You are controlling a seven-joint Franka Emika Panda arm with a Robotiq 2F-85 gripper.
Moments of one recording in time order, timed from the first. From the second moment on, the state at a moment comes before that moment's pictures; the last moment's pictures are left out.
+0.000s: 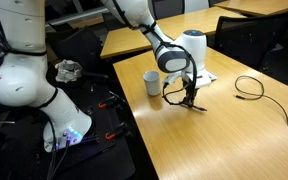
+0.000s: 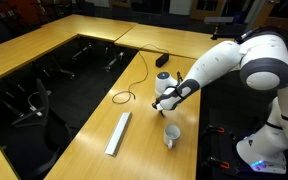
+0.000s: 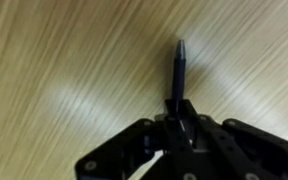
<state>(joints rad) 0.00 0.58 -0.27 -2.11 0.14 2.68 0.66</state>
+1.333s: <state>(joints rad) 0.92 0.59 -1.03 -2.13 -0.99 2.48 2.05</state>
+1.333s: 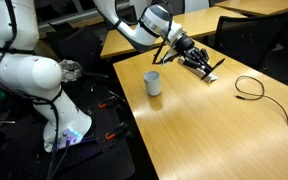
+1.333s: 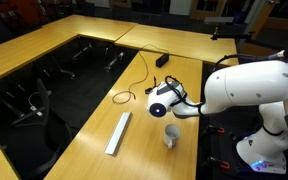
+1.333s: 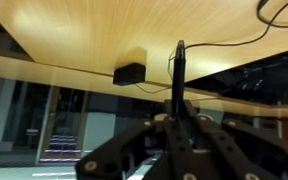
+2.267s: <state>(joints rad) 0.84 0.54 -0.82 -2.10 -1.22 2.14 2.26</state>
